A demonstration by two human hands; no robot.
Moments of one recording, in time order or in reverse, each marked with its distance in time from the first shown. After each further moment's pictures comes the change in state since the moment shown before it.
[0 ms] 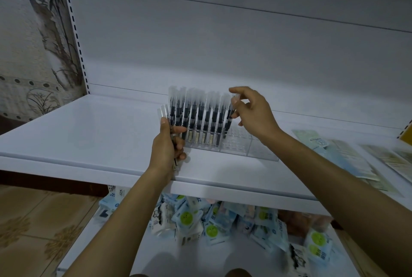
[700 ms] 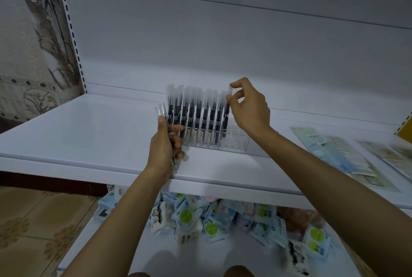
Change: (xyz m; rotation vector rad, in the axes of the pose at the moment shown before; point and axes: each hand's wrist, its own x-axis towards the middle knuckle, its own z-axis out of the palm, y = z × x) left_hand -0.002 0.001 0.000 0.000 -0.001 0.006; right_hand 0.007 0.004 0.010 -0.360 0.190 -0.055
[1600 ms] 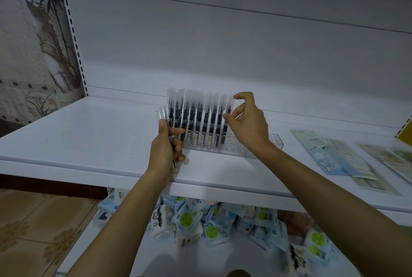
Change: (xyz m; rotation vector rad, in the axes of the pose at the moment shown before) left_hand -0.001 0.001 0.001 -0.013 -0.004 -0.002; right_hand -0.021 0.012 0.007 0.064 -0.068 0.012
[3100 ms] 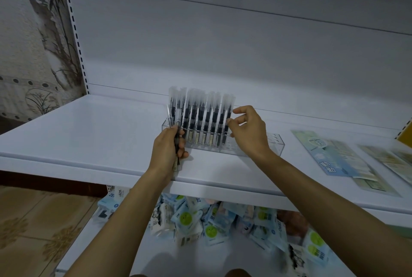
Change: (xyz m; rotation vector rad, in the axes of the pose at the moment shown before) left_hand 0.002 -0.001 -0.001 0.012 -0.026 -0.007; right_hand -0.013 0.007 0.011 0.191 -0.034 0.217
